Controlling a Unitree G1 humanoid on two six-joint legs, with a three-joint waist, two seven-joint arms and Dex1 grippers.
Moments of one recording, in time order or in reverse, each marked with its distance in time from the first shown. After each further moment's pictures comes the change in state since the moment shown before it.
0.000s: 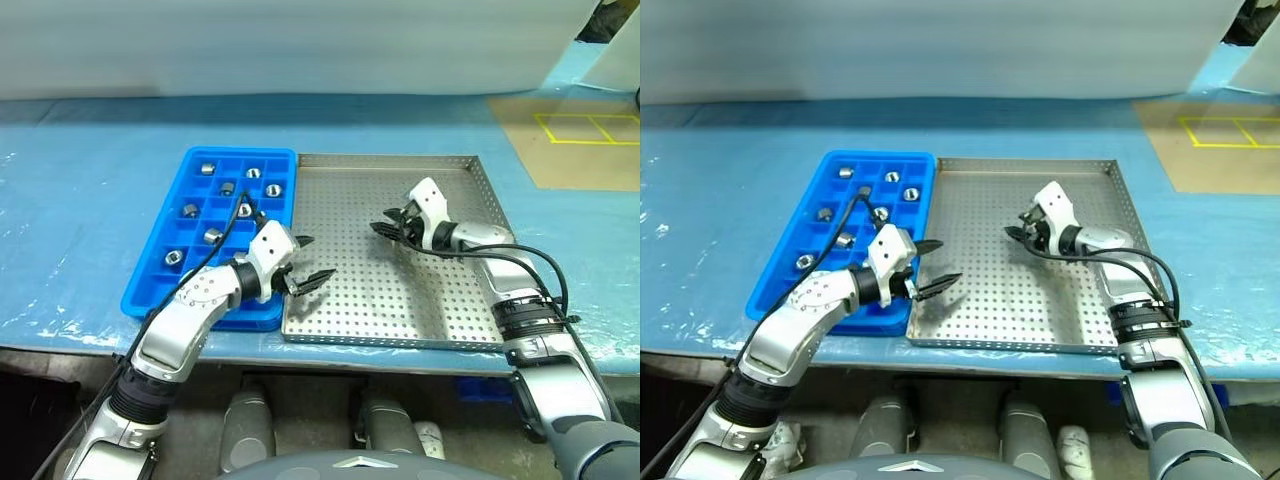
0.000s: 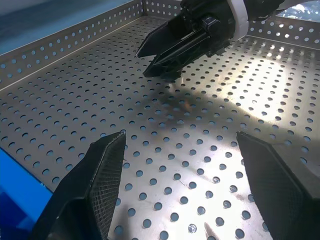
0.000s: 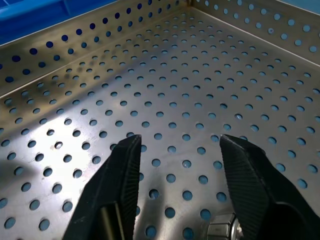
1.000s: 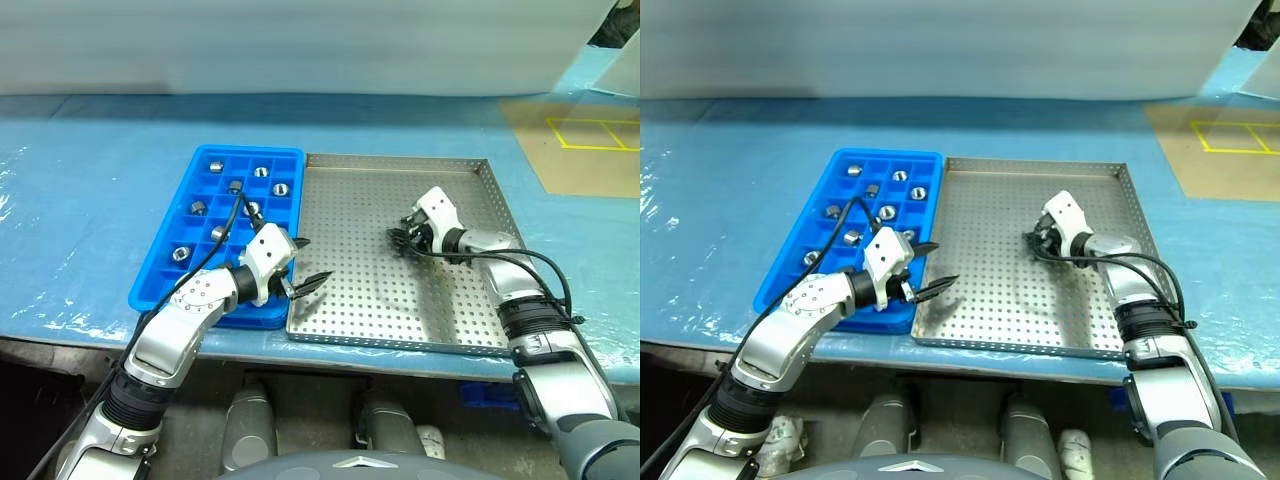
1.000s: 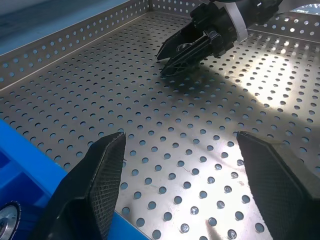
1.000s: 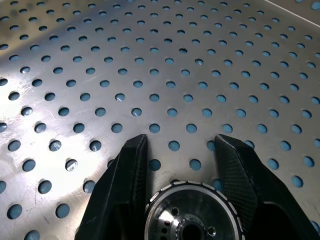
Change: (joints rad) left arm 0.008 0.021 -0.001 -0.030 -0.002 0.012 -0.005; right arm 0.027 -0.053 -0.012 0.089 -0.069 -0.023 -0.042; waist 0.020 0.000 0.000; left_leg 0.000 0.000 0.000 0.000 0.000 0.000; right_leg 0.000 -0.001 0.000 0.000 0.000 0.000
